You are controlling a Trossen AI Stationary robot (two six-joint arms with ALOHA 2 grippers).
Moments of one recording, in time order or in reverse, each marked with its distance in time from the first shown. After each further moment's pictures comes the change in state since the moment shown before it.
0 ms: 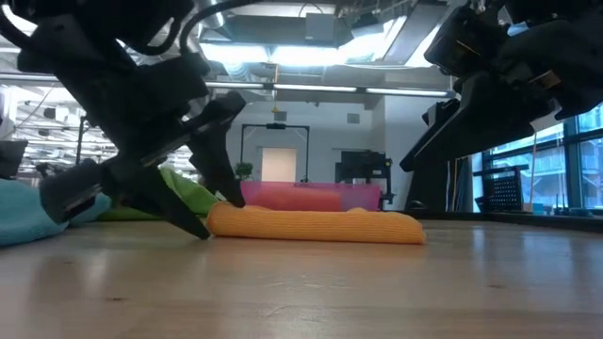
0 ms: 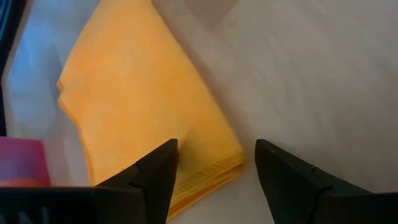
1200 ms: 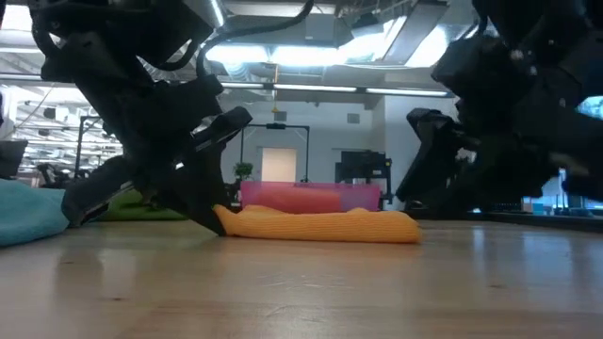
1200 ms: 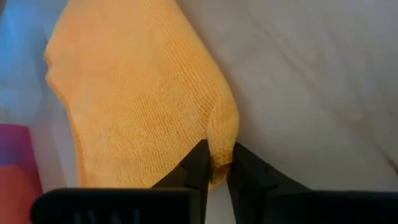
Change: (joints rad) left arm 0.062 0.003 -0.003 -0.014 0.052 0.013; right arm 0.004 0.123 0.009 0.021 0.003 -0.422
